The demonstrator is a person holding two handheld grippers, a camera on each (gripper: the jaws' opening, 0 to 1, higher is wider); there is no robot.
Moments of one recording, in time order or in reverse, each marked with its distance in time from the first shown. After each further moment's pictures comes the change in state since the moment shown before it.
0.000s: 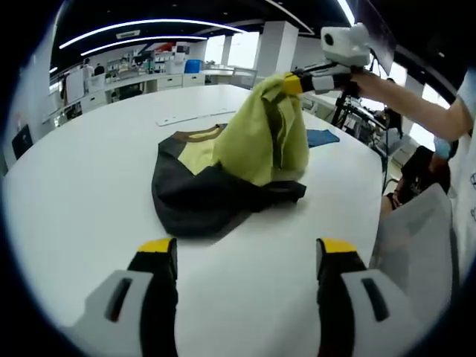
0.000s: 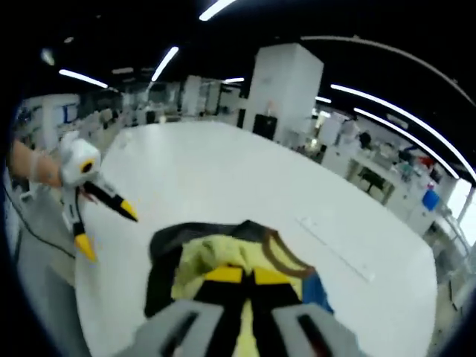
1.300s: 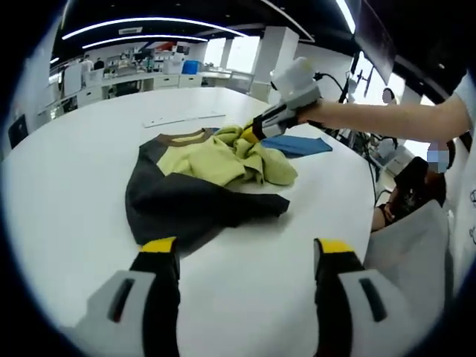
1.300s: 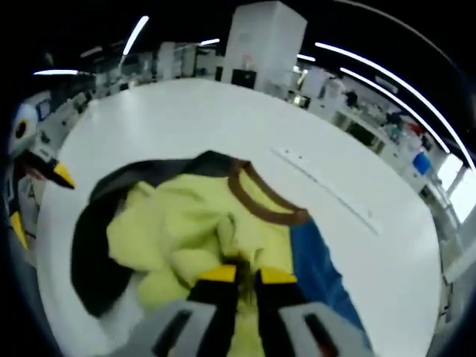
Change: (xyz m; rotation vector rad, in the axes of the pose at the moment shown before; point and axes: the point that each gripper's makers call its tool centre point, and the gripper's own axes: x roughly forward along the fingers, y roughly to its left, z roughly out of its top) left arm 0.024 -0.033 0.012 -0.045 -0.026 -0.049; right arm 0.055 -0.031 -0.087 0.064 0.209 -0.043
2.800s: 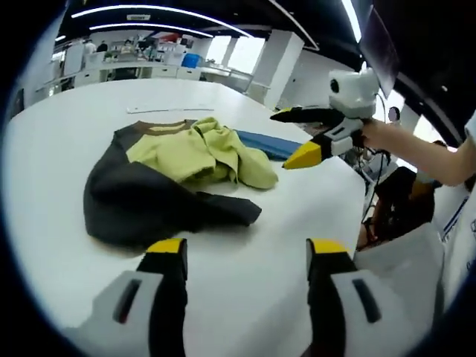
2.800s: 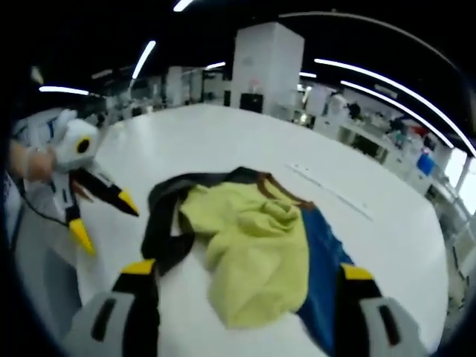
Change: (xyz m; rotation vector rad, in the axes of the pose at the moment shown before) left arm 0.038 -0.040 0.000 -0.151 -0.005 -0.067; right arm -0.090 0.032 -0.032 0.058 -0.121 0.063
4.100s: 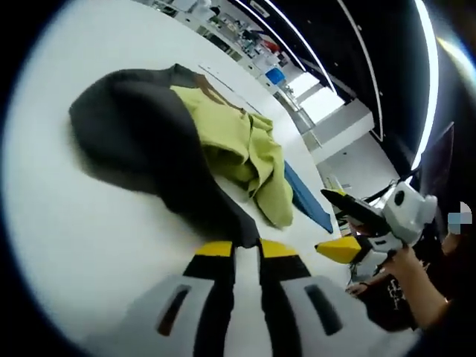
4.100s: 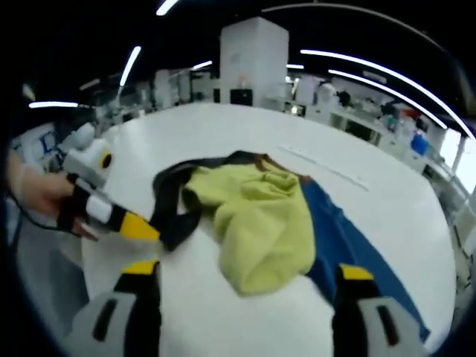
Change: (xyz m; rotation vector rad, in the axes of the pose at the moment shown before) left arm 0.049 0.005 -0.004 -0.618 -0.172 0.107; right arm -0.013 0.013 -0.035 0.076 0.021 -0.012
